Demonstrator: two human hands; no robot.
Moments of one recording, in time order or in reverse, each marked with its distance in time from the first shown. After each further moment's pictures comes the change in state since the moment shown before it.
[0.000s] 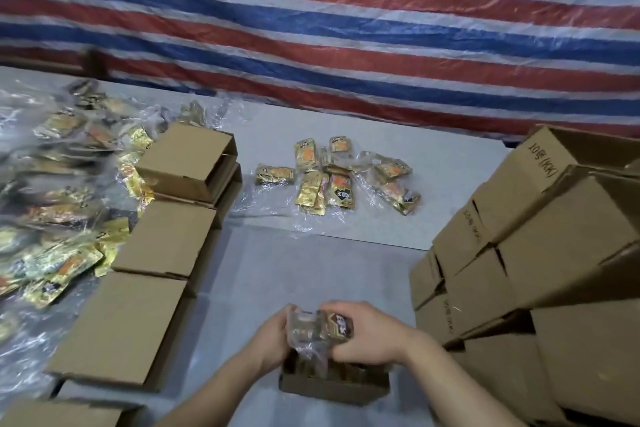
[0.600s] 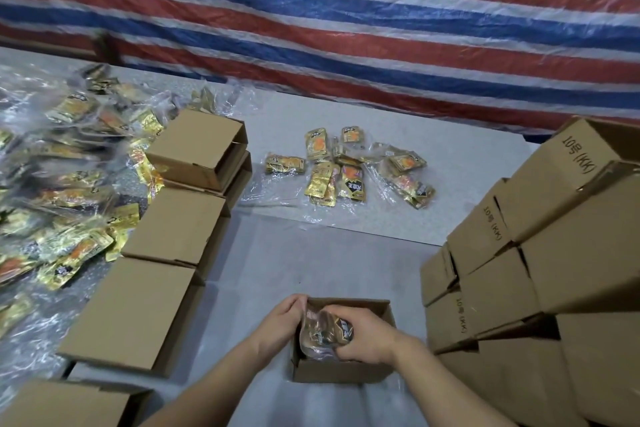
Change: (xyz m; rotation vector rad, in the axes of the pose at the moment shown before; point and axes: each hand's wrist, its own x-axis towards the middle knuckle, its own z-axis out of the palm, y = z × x) left_hand 0.008 -0.006 0.004 -0.502 0.046 -0.124; right_hand 0.037 0.055 0.031 -0.036 -0.016 0.072
